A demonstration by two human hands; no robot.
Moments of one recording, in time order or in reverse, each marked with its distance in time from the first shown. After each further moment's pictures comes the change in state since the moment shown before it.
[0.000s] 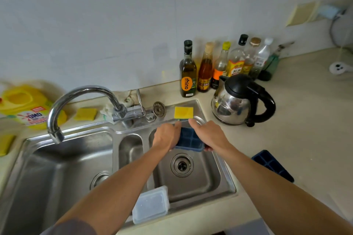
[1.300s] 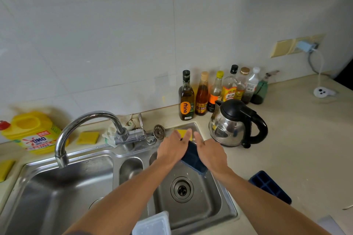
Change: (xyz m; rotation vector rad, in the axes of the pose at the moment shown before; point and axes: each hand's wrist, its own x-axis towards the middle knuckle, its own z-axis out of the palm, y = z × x) left_hand -0.011 0.041 -0.019 0.097 0.080 0.157; right_hand -0.018 -0.006 -0.003 -0.227 0.238 -0.214
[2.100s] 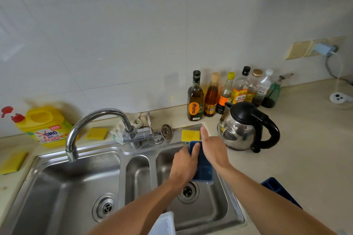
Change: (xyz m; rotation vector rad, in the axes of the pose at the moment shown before) left_hand -0.026 -0.023 0.034 -0.349 0.030 0.031; right_hand 0.020 -0.015 0.003 0.306 -0.027 0.054
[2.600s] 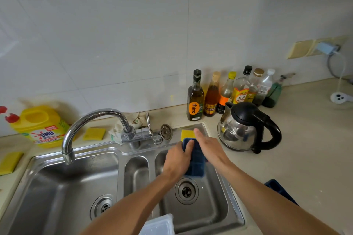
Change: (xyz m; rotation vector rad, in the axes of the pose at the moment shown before) left_hand 0.026 -0.015 -0.013 0.099 0.020 0.075; right_hand 0.005 -0.010 0.000 0.136 -0.211 0.008
